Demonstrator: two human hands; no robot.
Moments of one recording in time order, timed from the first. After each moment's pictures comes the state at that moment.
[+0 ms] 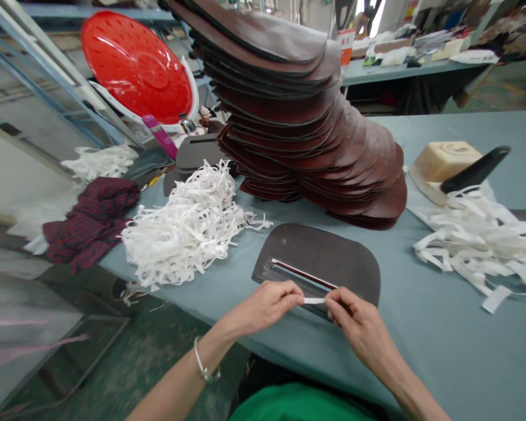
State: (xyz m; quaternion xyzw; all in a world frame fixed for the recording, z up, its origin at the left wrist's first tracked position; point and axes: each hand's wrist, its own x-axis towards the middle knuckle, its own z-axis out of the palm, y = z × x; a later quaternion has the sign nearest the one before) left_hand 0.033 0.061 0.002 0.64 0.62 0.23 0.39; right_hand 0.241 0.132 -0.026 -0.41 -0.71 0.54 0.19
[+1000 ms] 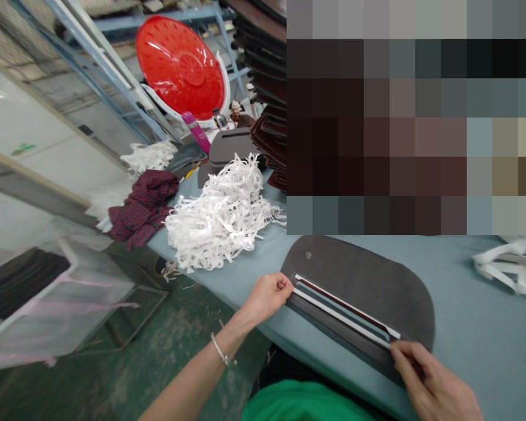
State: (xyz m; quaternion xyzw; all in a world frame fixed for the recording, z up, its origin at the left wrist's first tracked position) left_hand -0.004 0.035 -0.061 0.42 0.78 0.30 0.34; right_hand 0.307 0.106 -0.076 -0.50 -0.79 0.30 0.18
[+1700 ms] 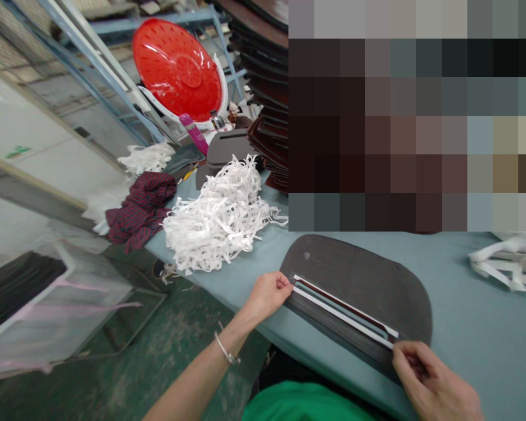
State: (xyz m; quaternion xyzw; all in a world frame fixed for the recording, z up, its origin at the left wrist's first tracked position) left_hand -0.005 0.042 -0.067 0.40 0.82 0.26 0.31; right_hand 0.303 0.104 -0.072 -0.55 -0.76 0.29 0.18
